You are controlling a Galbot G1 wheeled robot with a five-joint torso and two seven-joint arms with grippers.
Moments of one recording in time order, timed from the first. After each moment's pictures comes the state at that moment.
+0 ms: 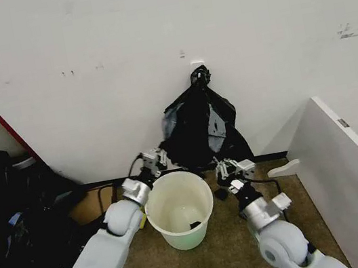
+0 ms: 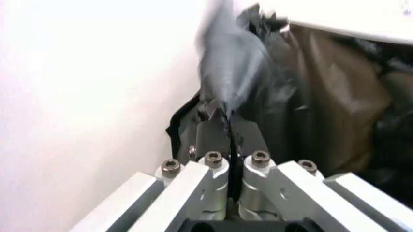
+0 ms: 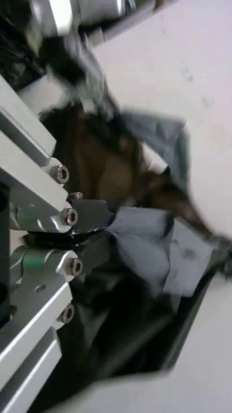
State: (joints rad) left arm 1.02 -1.10 -0.14 -1.80 -0.38 -0.21 0.04; right arm -1.36 1.14 0.10 2.10 0.50 0.20 0.20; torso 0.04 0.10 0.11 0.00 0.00
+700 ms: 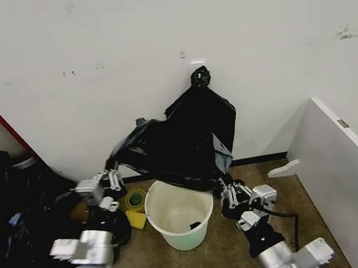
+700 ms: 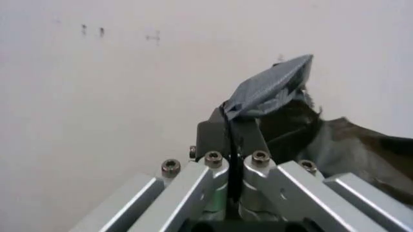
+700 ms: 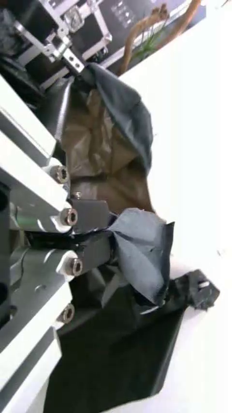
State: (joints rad) left arm 1.59 -1.12 -0.51 -2.41 -0.49 -0.05 -0.12; right arm -1.58 1.10 -0.06 2.49 0.39 0.13 0.40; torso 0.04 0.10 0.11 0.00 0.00
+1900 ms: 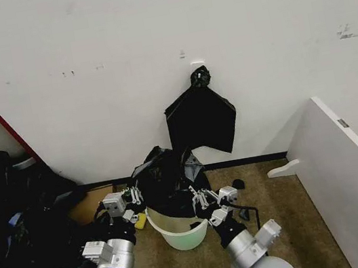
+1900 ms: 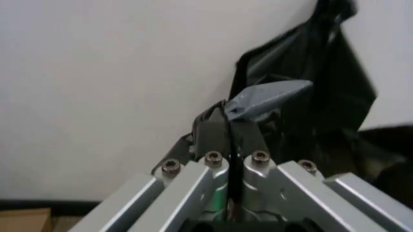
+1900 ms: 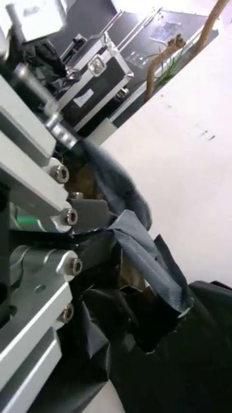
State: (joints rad) left arm 1.53 -1.25 -0.38 -2.15 -0.39 -0.05 -0.11; right arm -1.37 1.21 -0.07 2.11 0.72 0.17 0.12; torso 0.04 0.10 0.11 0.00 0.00
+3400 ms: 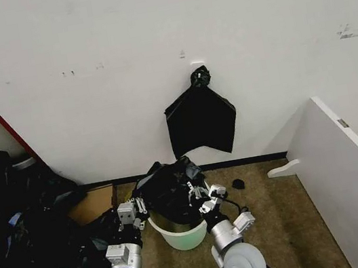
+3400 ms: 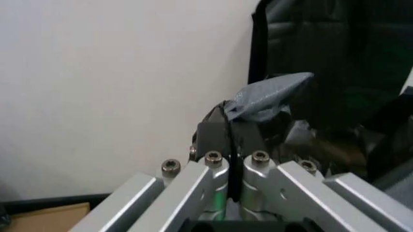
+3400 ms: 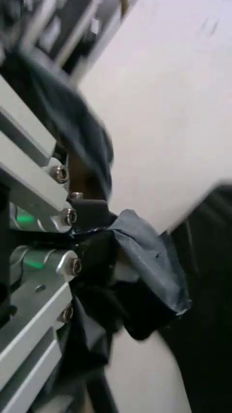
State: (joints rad) left arm 1.50 -1.31 -0.35 -1.95 -0.15 -0.18 -0.11; right arm -1.26 1.34 -0.05 1.81 0.82 0.27 0.12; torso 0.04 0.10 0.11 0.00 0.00
